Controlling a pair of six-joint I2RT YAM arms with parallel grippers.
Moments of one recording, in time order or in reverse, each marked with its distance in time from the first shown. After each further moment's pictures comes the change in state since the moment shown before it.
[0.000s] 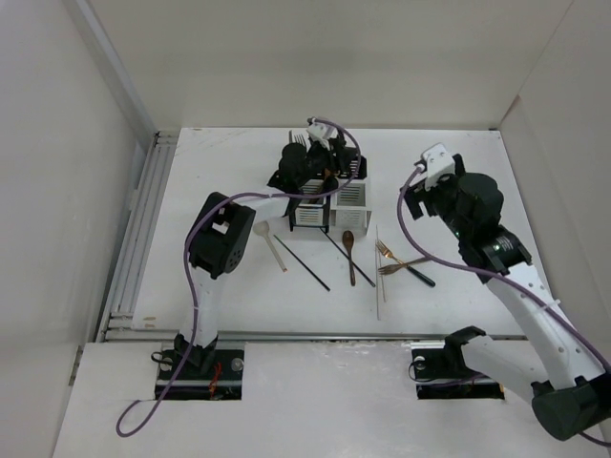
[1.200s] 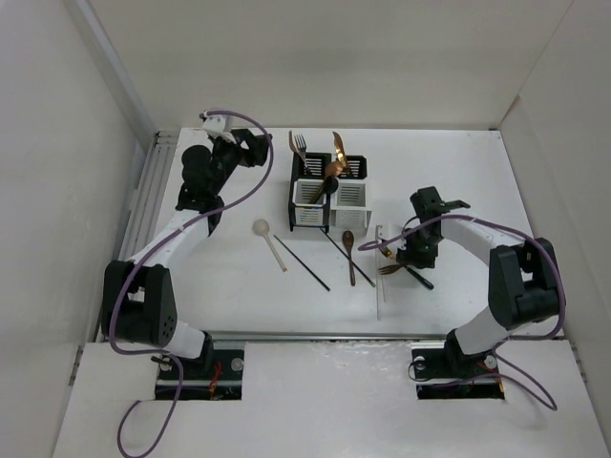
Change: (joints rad) left arm 0.343 -0.700 -0.467 -0.209 -0.016 -0.002; right arm -0.161 0.648 -0.018 -0.578 -0.260 -0.825
